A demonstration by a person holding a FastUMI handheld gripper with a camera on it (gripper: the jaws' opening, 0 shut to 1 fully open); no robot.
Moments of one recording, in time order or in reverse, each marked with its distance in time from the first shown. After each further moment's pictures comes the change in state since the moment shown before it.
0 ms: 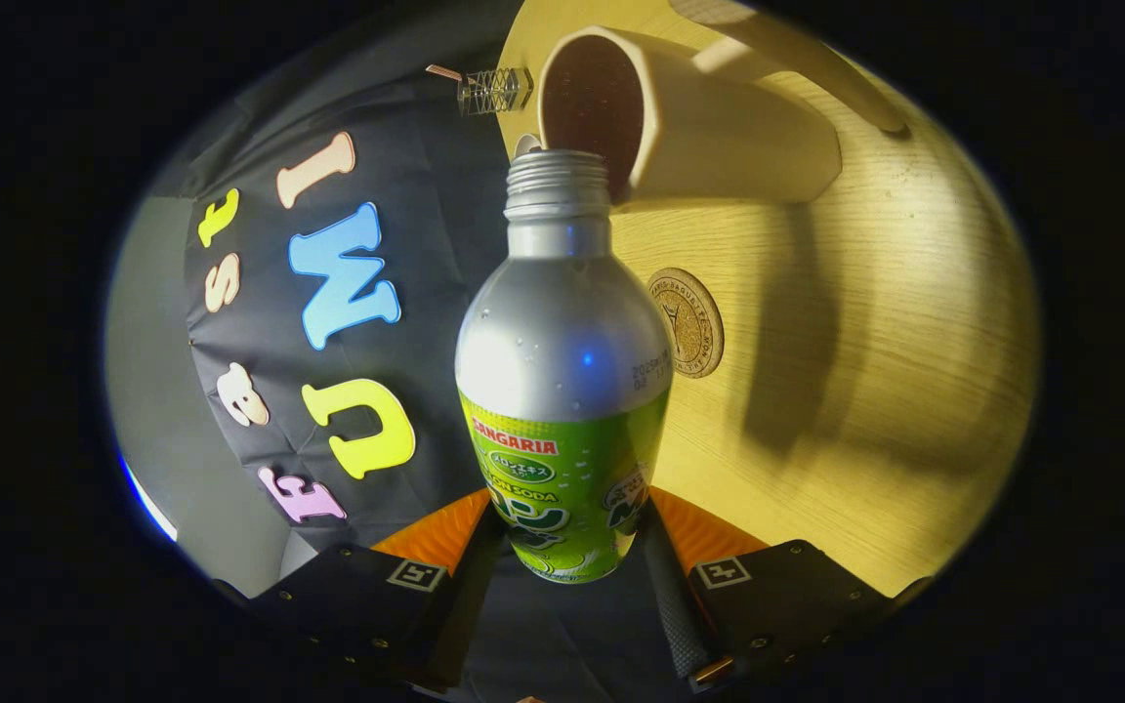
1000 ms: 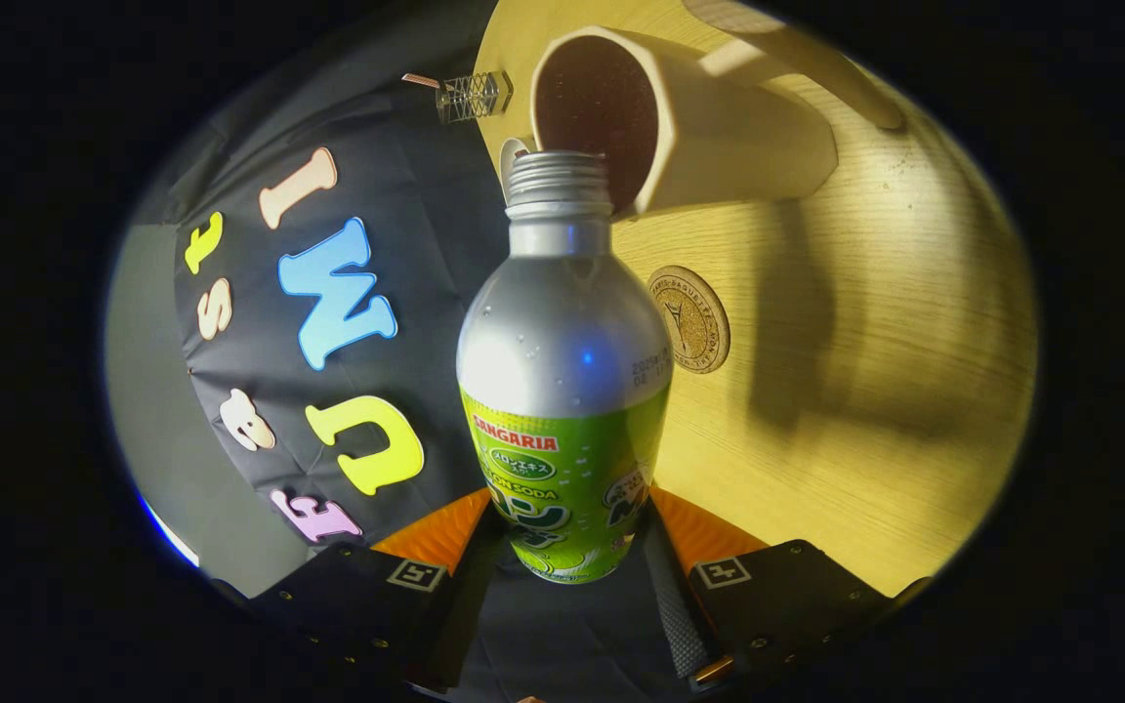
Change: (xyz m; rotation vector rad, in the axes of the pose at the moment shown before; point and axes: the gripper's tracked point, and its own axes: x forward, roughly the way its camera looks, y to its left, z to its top) arm 0.007 0.016 0.007 0.083 -0.006 0.000
